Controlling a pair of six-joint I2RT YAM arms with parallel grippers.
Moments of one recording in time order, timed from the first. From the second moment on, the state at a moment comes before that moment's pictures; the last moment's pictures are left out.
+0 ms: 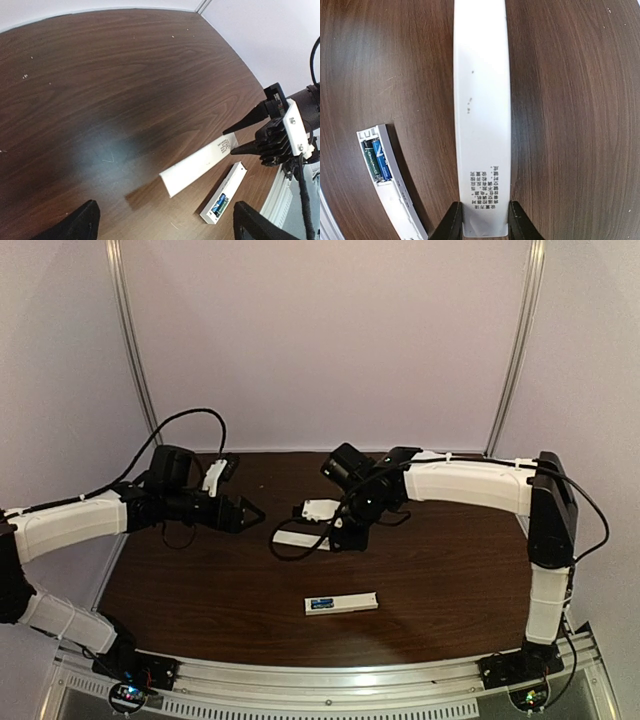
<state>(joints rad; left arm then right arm) -0.51 1.29 0.84 -0.18 0.43 -0.24 0.91 1.97 1.65 -0.82 -0.07 -0.49</state>
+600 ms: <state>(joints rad) -0.38 1.37 0.69 0.10 0.87 -0.50 0.96 1.88 1.62 -0.80 0.01 -0.49</state>
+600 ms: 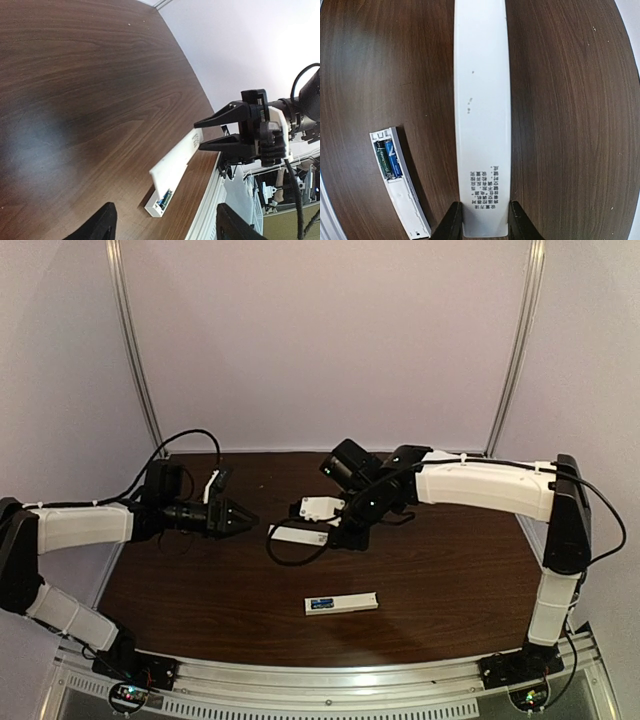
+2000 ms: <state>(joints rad) -0.39 1.40 0.56 0.45 1.01 -0.74 1.02 1.70 1.44 -0.68 0.09 -0.44</state>
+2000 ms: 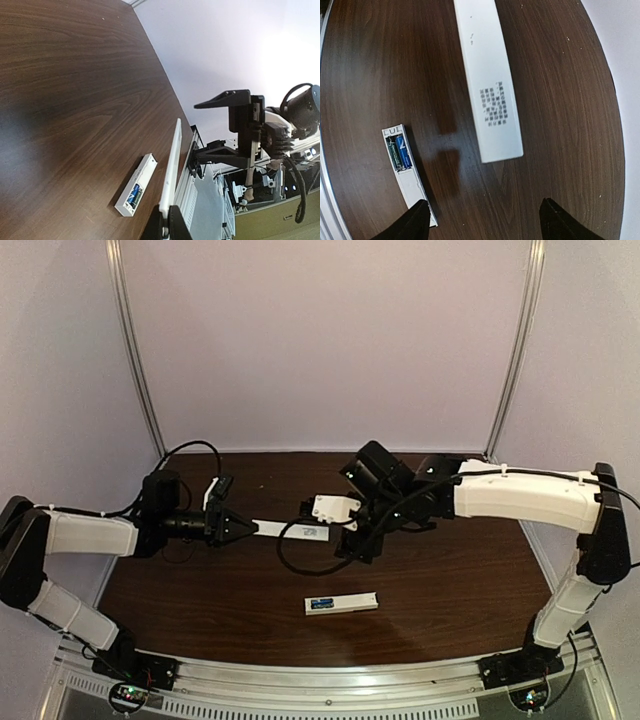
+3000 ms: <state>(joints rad) -0.32 1.28 0.58 0.24 0.81 -0.71 1.08 1.91 1.31 -0.69 -0.08 -0.41</state>
